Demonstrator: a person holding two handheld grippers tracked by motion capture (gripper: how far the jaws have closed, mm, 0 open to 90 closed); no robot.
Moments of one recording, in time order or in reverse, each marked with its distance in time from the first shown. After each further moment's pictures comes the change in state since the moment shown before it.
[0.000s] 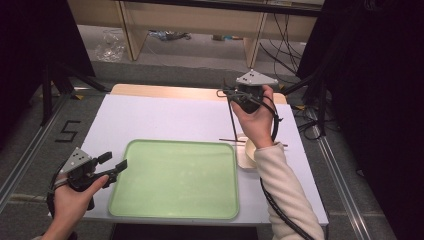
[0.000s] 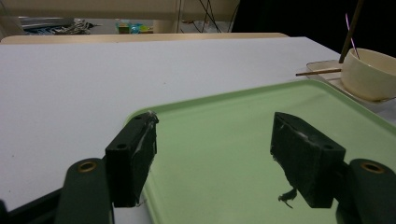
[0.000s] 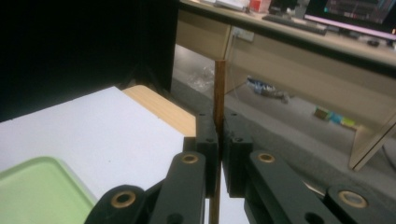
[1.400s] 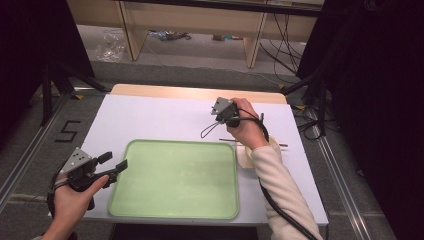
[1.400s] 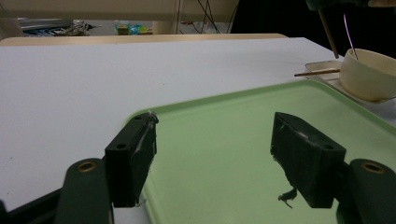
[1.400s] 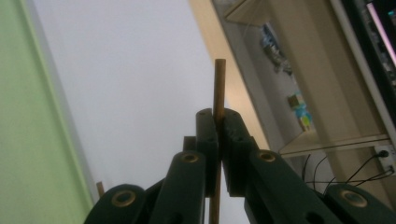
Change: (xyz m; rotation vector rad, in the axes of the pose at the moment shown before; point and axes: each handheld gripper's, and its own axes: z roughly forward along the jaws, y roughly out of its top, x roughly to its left) left arm -0.001 0.000 0.000 -0.006 -0.002 0.000; right arm 0.010 -0.060 0.065 0.375 -0.003 -0.647
